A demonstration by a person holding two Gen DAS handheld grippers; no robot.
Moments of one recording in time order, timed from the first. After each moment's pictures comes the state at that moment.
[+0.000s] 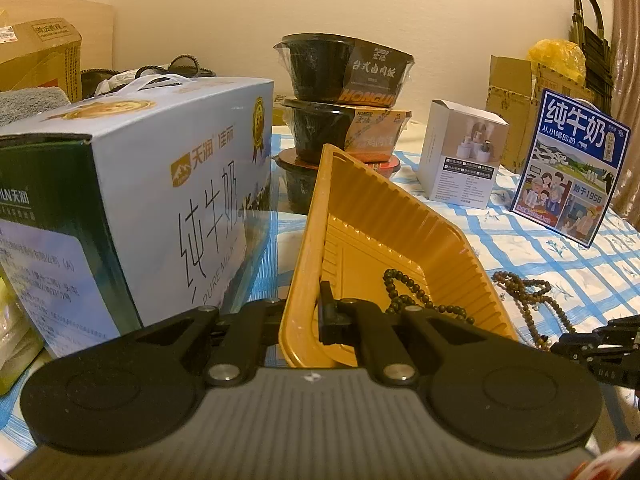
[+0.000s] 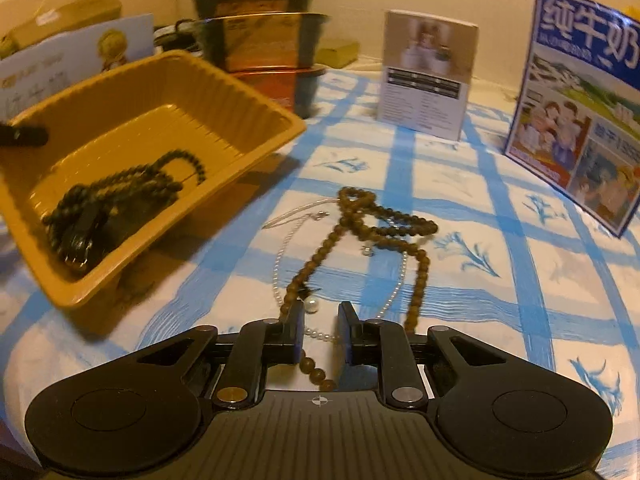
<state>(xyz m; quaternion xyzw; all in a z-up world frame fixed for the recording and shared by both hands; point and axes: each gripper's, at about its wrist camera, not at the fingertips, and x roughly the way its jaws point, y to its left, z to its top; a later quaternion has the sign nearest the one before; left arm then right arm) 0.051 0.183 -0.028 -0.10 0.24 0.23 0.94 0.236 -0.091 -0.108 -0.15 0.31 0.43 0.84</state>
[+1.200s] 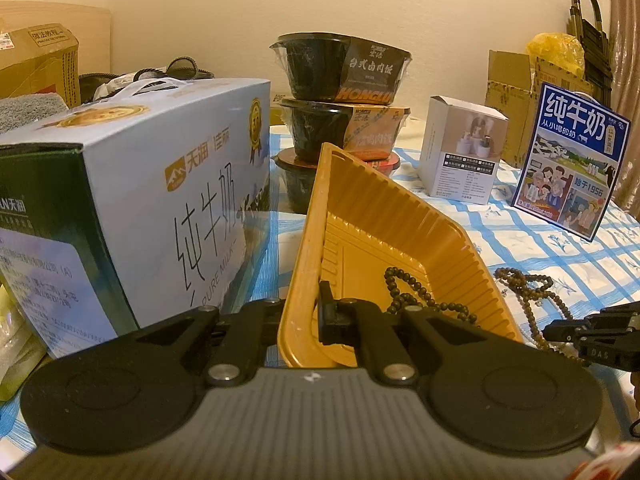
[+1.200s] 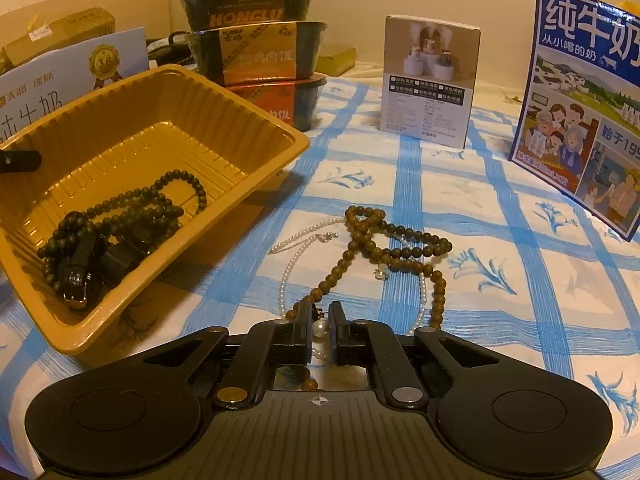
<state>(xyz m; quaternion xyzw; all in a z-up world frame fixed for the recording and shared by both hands) 0.053 0.181 -0.027 -0.09 0.24 0.23 0.94 0.245 -0.076 -0.104 -0.12 0.31 0.42 0.84</state>
